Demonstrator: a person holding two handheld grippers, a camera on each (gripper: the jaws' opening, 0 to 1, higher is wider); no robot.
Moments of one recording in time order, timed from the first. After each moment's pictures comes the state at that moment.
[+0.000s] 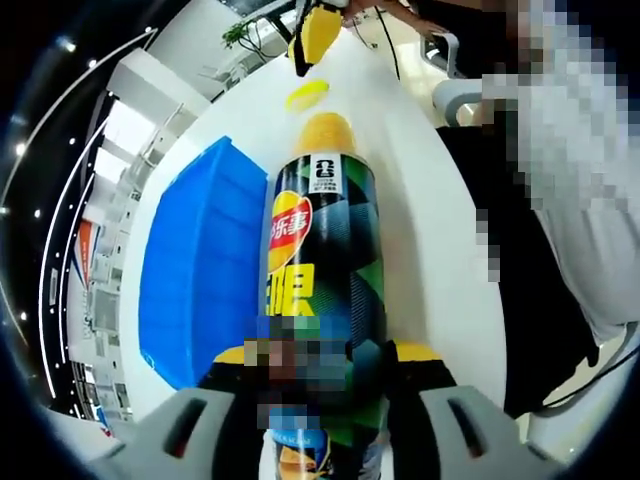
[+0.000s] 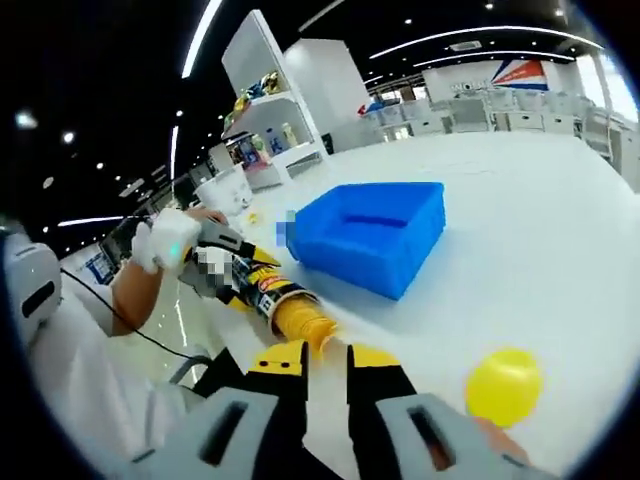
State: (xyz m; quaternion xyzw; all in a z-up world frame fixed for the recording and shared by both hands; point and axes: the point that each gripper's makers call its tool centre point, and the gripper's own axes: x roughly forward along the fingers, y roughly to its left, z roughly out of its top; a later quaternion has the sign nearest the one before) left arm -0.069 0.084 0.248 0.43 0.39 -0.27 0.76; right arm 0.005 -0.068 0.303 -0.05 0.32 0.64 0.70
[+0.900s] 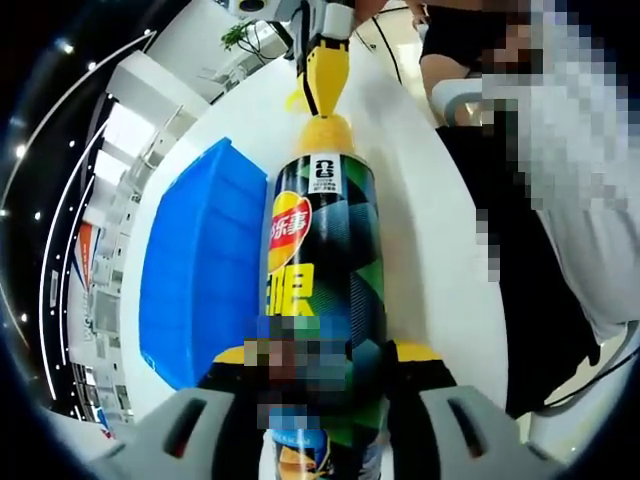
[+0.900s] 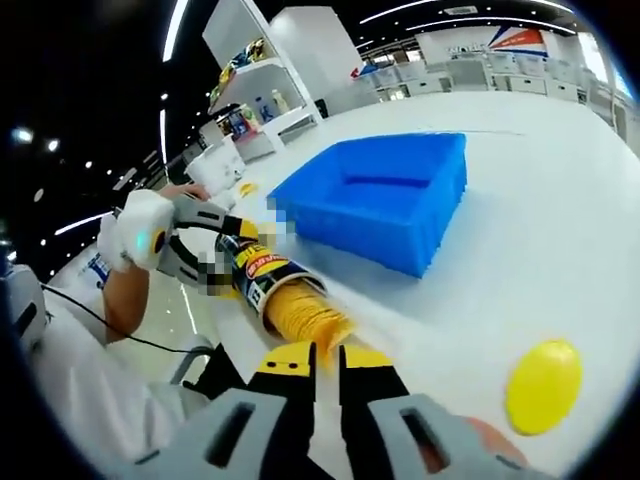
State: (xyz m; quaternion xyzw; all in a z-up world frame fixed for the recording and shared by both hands) left arm -0.067 0.086 0.248 0.43 0.39 -0.28 0.76; right arm 0.015 -0.042 0.273 -0.06 0.39 0.62 0.68
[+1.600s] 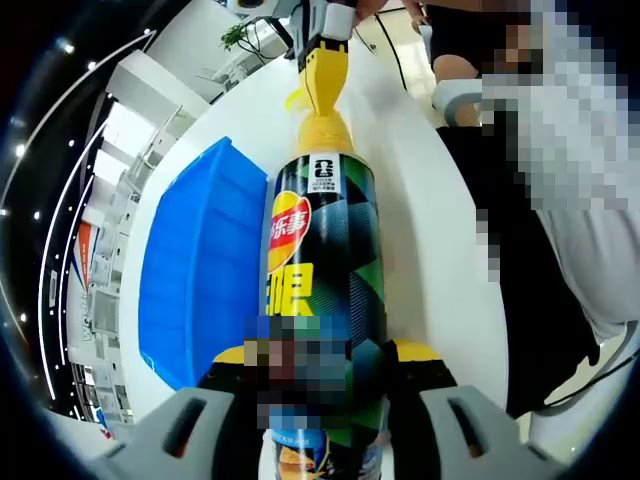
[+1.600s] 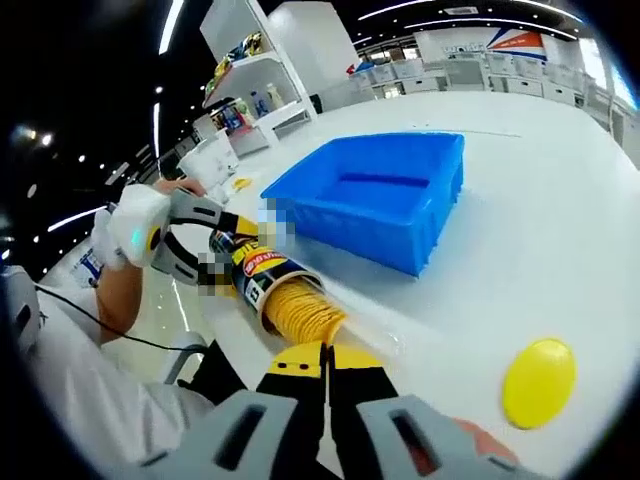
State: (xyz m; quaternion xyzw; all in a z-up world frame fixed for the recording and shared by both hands) left arm -0.067 0.087 0.248 0.43 0.39 -0.28 0.76; right arm 0.009 -0.047 0.276 -0.07 0.39 0.60 0.69
